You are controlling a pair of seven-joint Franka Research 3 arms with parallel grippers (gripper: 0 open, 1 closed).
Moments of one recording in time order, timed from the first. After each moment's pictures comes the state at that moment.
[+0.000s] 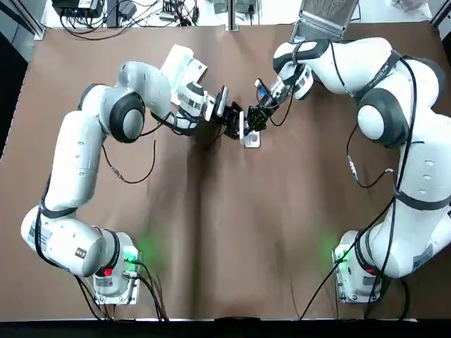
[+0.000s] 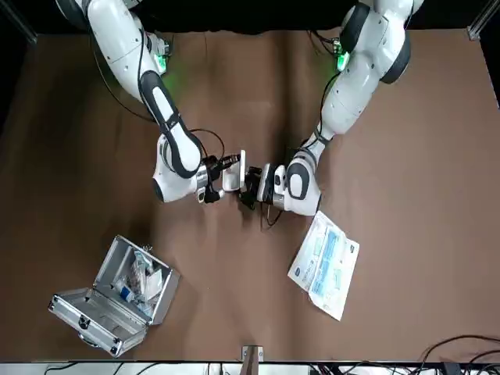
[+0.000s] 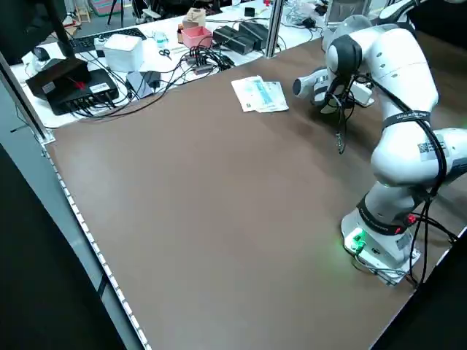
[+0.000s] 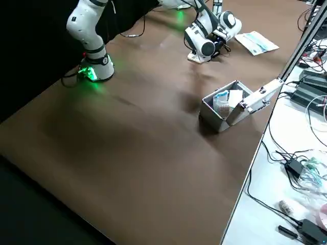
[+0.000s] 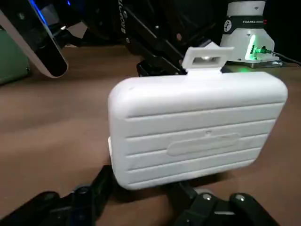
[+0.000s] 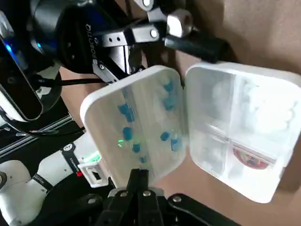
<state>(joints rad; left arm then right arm) -0.39 1.05 -0.28 -1.51 -1.43 2.16 2.49 0.44 0.65 0.08 -1.87 1.16 1.98 -0.40</state>
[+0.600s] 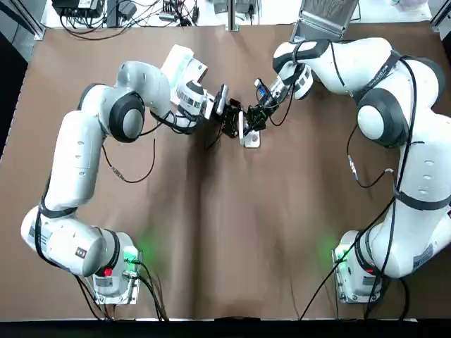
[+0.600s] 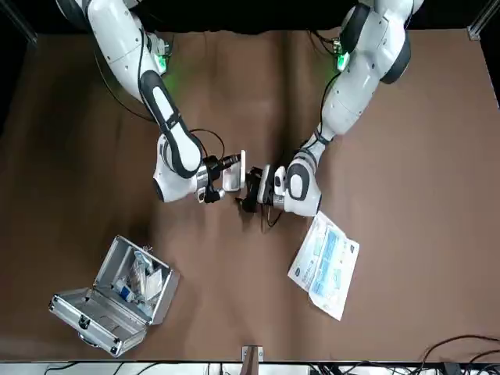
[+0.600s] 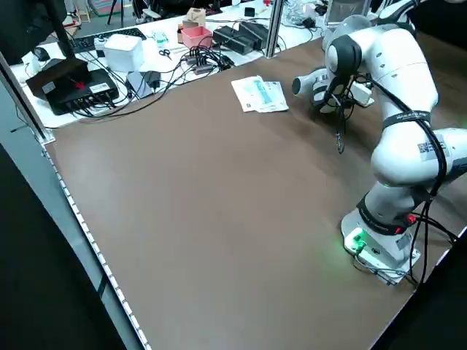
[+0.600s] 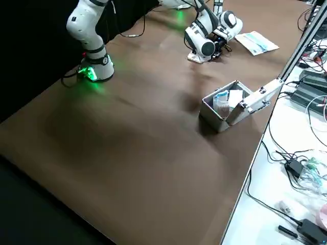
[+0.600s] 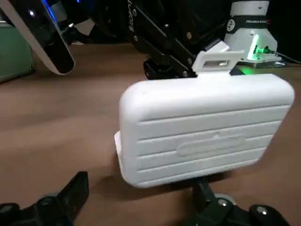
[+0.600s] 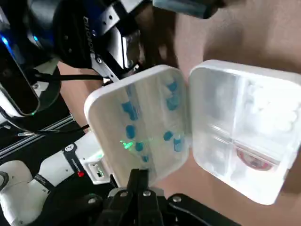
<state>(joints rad) -0.38 1.05 -0.28 -1.50 -1.39 2.16 2.45 0.44 0.65 0.08 -1.86 1.17 1.98 -0.40</state>
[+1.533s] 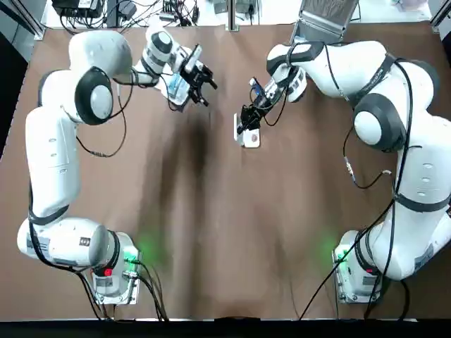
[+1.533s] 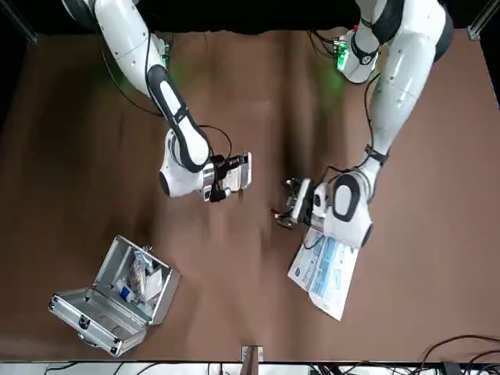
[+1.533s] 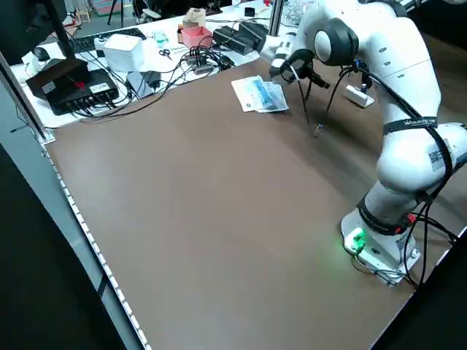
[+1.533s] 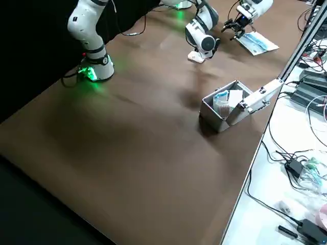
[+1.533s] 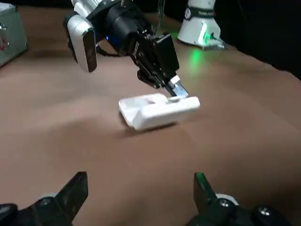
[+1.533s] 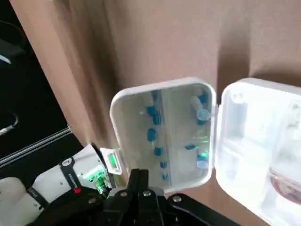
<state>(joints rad) -0.12 0.84 -0.28 -1.48 -0.85 1.87 2.09 0.51 0.65 0.08 -1.85 1.22 2.08 -0.40</state>
